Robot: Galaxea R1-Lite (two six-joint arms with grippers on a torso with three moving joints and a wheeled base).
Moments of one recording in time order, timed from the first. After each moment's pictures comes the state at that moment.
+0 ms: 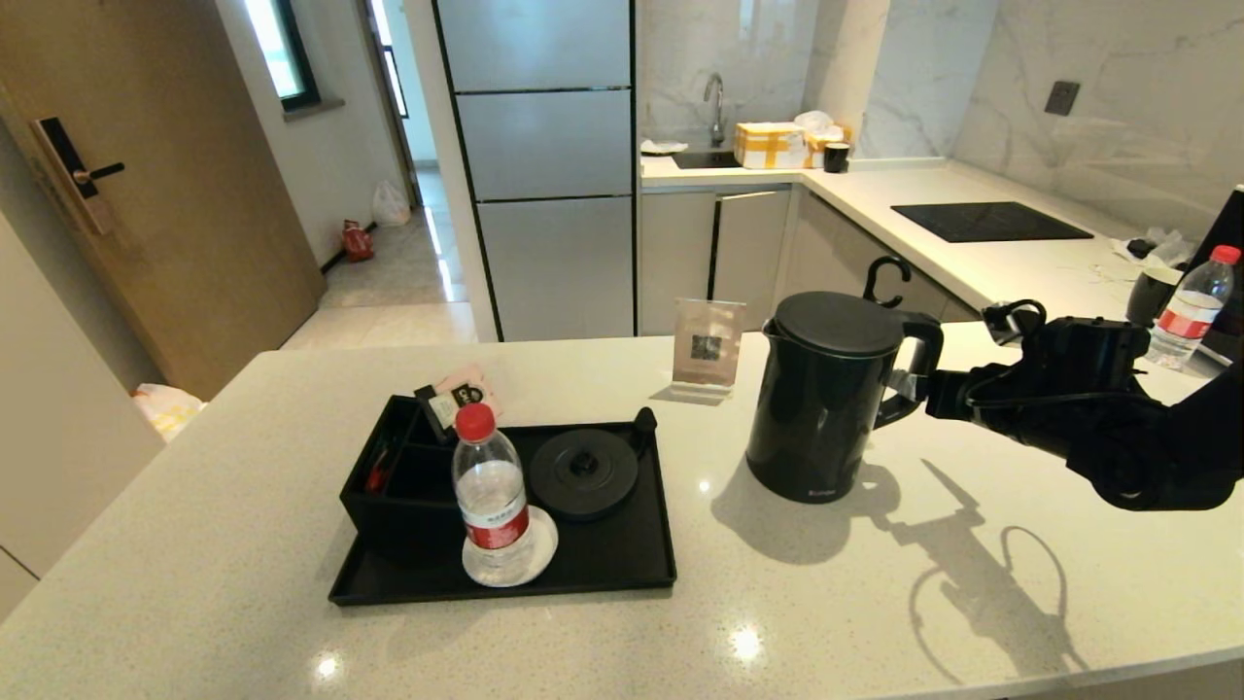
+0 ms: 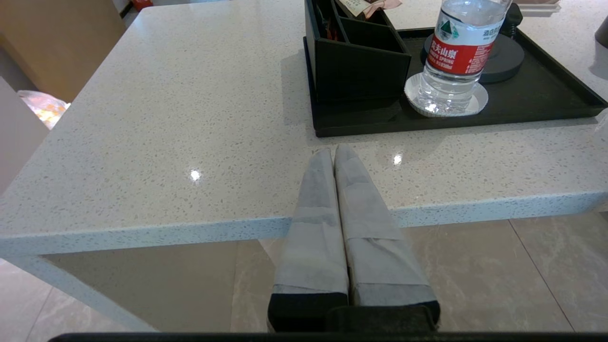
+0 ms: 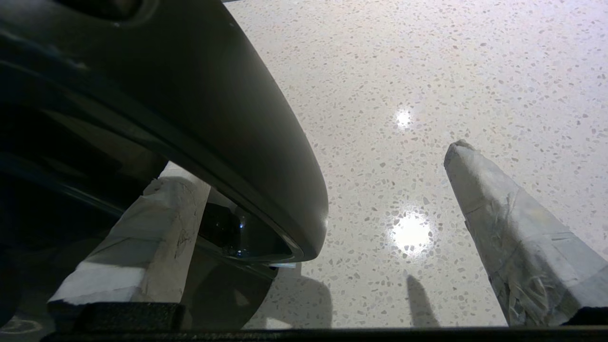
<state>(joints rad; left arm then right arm) 0.00 0.00 -0.05 0.12 -0.01 0.05 -0.07 2.12 -0.94 -0.89 0.31 0.09</state>
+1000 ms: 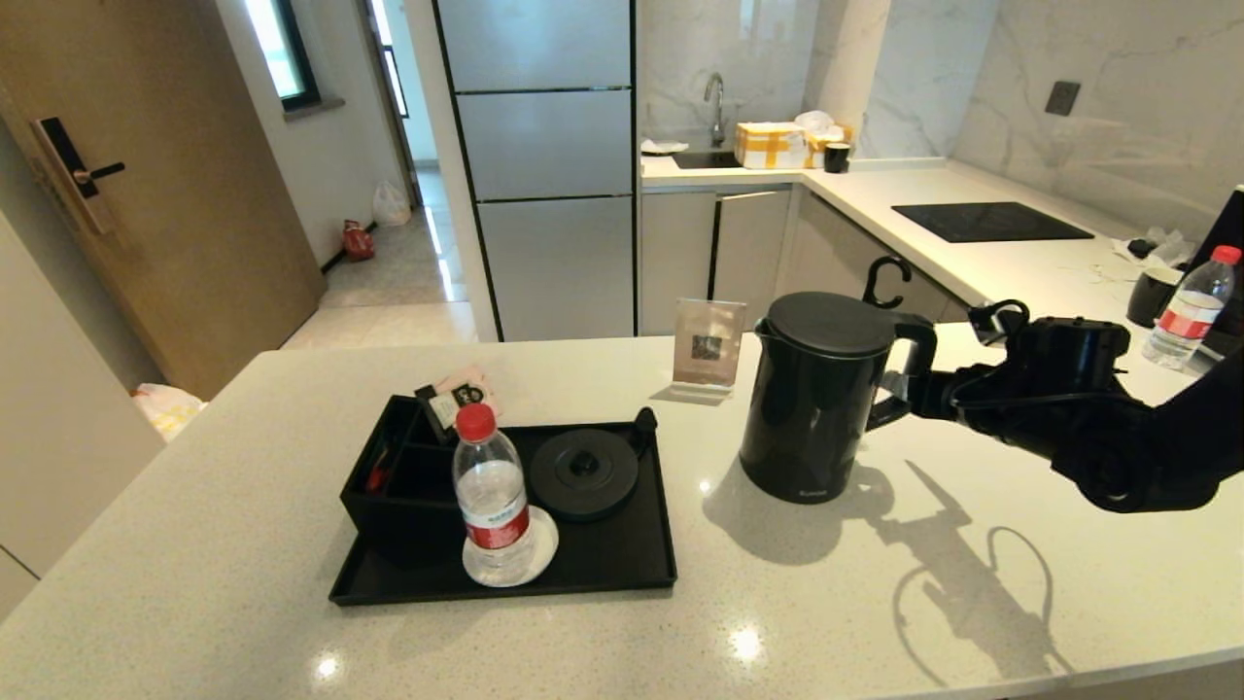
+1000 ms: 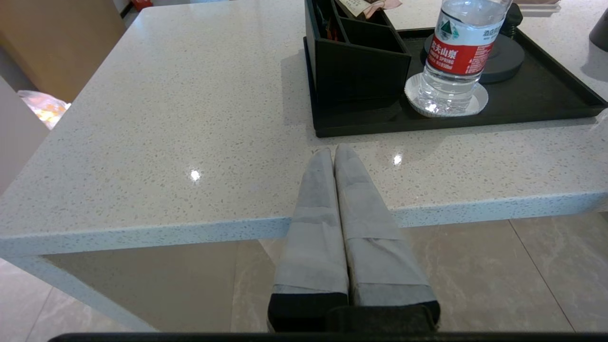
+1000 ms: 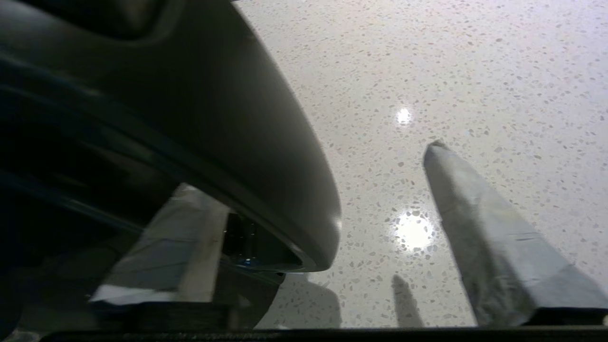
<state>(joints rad) 0.00 0.00 -0.05 0.12 -0.01 0.05 -0.03 2.12 -0.94 -0.89 0.24 0.11</state>
